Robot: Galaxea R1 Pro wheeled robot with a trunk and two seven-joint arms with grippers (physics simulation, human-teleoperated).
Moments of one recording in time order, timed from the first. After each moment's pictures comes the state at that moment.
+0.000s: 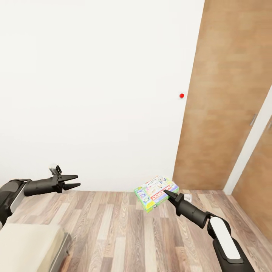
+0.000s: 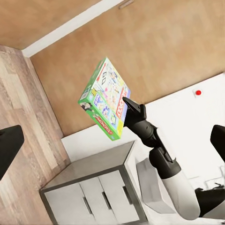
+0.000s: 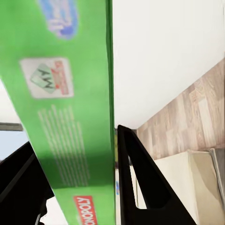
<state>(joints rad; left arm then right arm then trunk) -0.78 0.50 -0.04 -0.74 0.30 1.00 -1.57 -0.33 -0.02 -0.17 -1.22 -1.18 0.87 0.22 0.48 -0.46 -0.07</state>
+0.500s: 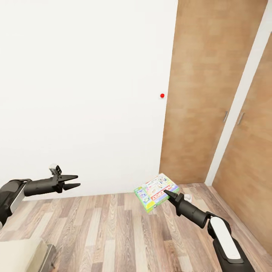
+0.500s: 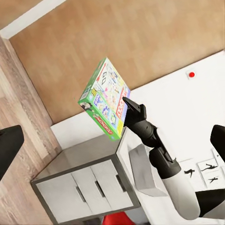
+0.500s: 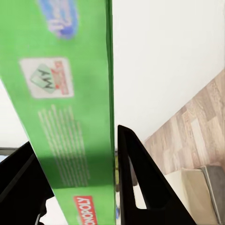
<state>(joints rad) -0.78 0.50 -0.04 -0.74 0.30 1.00 -1.57 -0.33 -0.03 -0.17 -1.22 -1.18 0.87 0.22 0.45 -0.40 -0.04</state>
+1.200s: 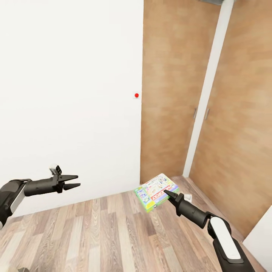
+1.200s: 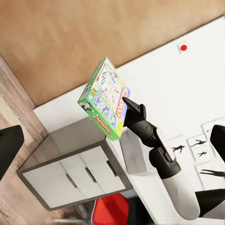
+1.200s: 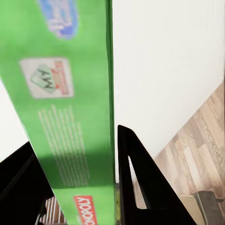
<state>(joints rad) -0.78 0.50 -0.04 -0.74 0.30 1.00 -1.57 -0.33 -0.03 -0.17 -1.22 -1.18 0.87 0.22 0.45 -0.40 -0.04</state>
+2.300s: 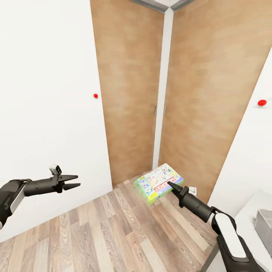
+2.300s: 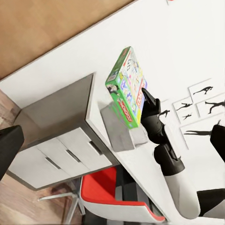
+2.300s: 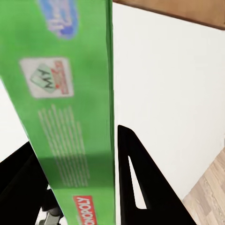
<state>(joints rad) -0.78 0.50 -0.04 -0.74 0.30 1.00 -1.57 -0.33 -0.03 -0.20 -1.31 -1.19 0.87 0.28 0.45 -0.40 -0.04</state>
